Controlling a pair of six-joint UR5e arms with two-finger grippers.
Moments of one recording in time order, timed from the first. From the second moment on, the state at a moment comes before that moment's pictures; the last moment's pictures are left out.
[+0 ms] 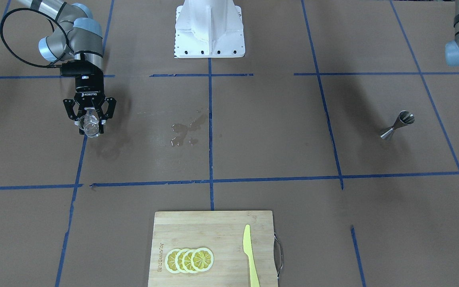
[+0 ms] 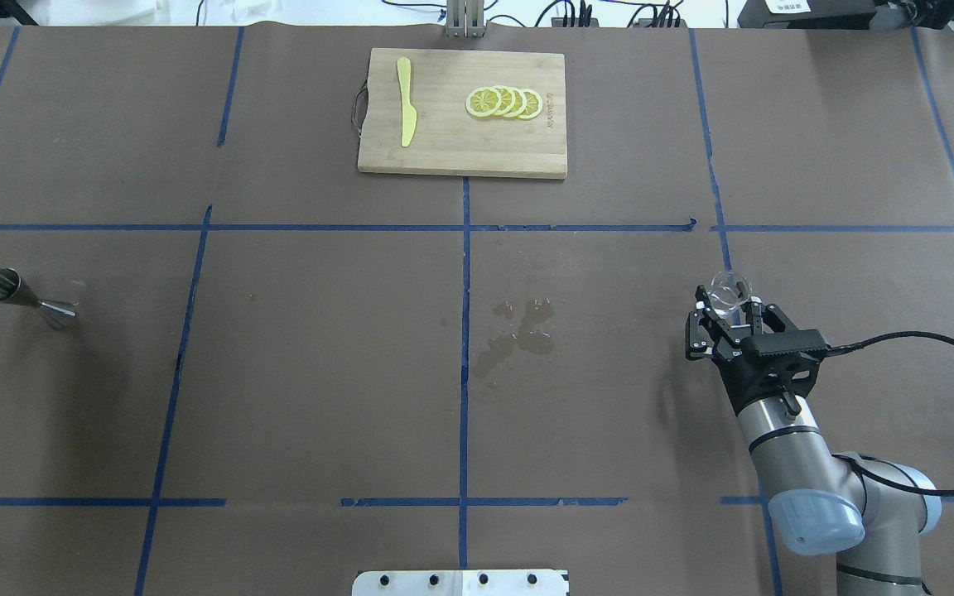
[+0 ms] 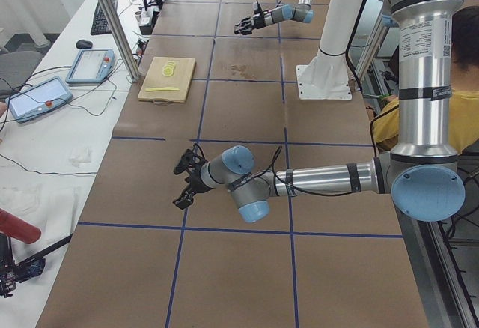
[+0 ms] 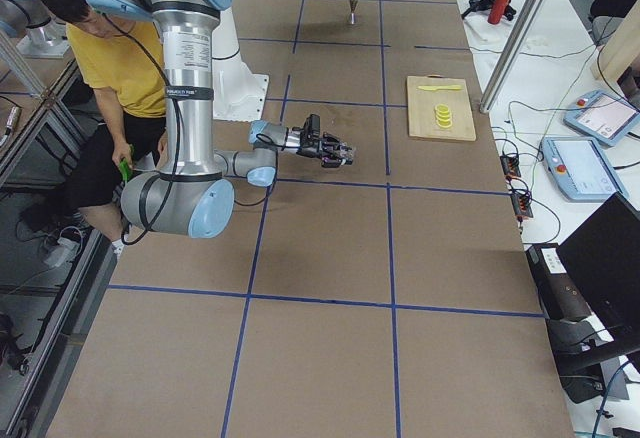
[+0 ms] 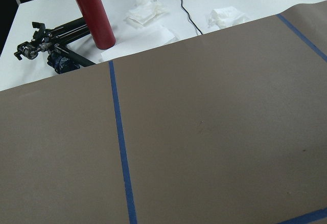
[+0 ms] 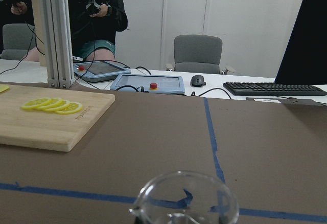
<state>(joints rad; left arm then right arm) -1.25 -1.48 -1.45 -2.81 -1.90 -0.53 0.18 -1.56 1.64 -0.56 0.48 1.14</state>
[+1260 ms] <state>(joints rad) -1.25 -1.47 -1.47 -2.81 -1.90 -0.53 0.11 -1.56 1.51 -0.40 0.44 1.13</state>
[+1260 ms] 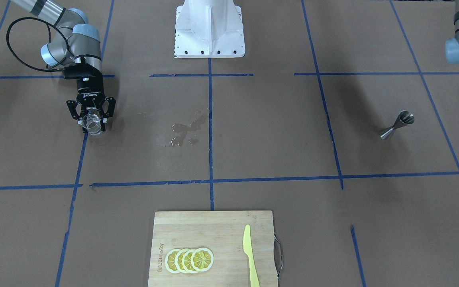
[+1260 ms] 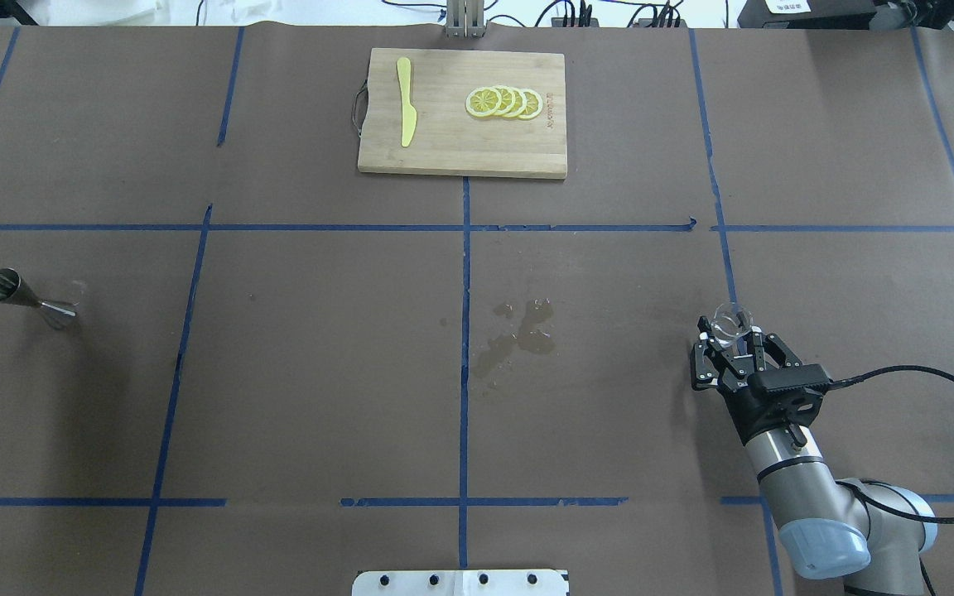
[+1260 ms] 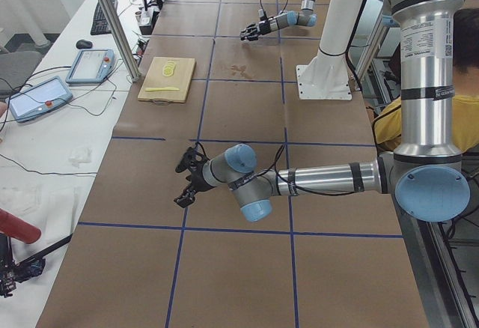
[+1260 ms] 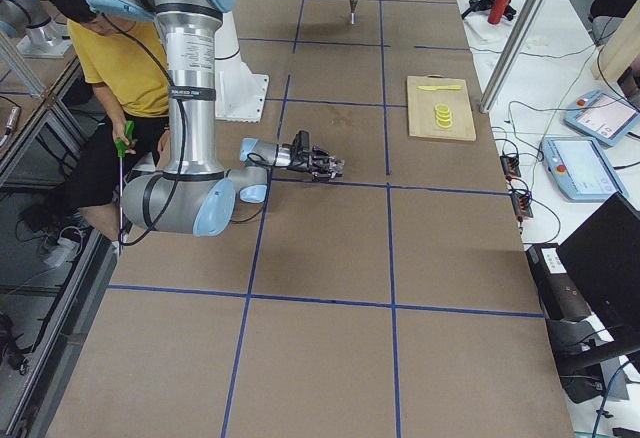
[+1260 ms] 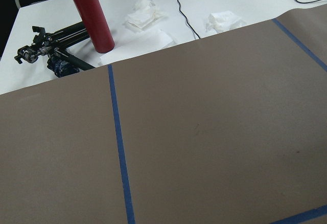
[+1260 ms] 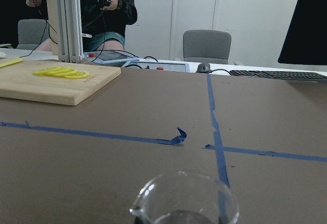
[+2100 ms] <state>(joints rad) -1.25 -1.47 -1.48 -2.81 -1.90 -0.53 0.09 -1.55 1.50 -0.40 0.38 1.14</state>
